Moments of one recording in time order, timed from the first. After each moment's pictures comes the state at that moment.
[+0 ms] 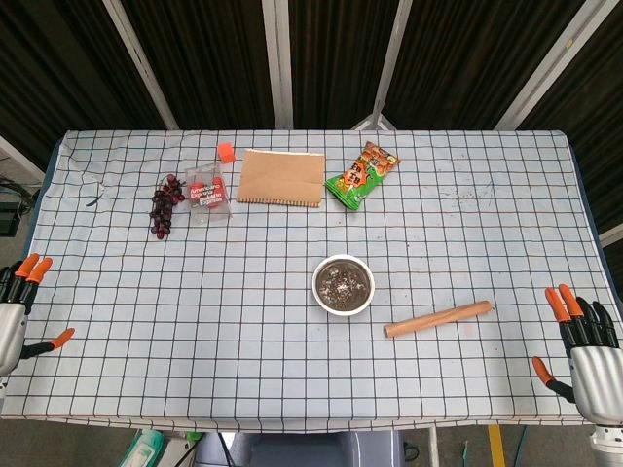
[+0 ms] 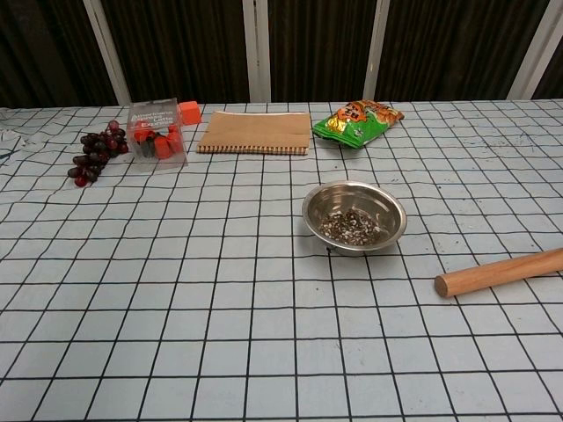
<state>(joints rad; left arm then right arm) -0.09 -1.13 -0.06 -1.62 1.46 1.49 0.07 0.00 -1.12 -0.01 -1.60 -1.62 1.66 -0.06</state>
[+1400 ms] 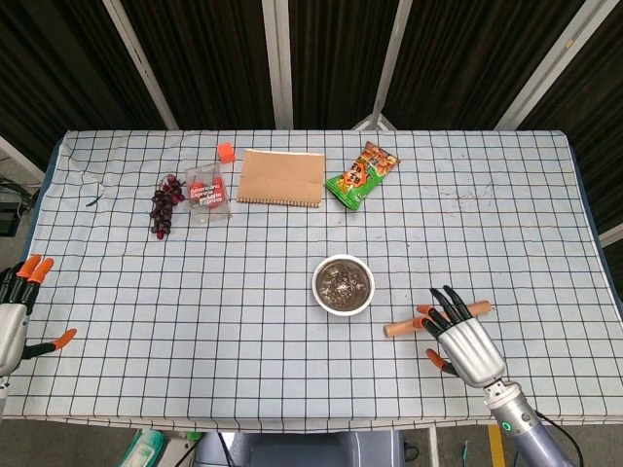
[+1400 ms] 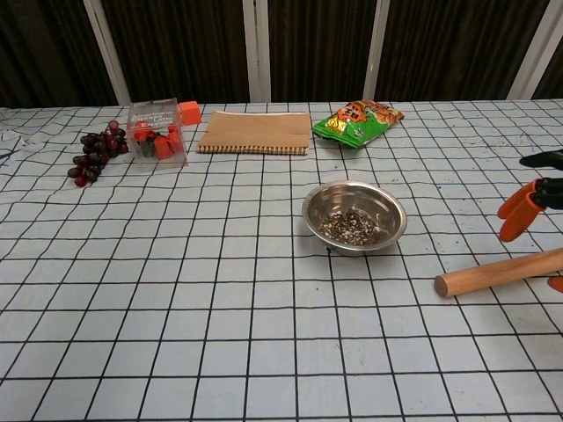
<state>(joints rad) -0.09 -1.13 -0.06 -1.63 1.45 1.48 0.05 0.26 -1.39 -0.01 -1.41 -1.83 1.38 -0.12</state>
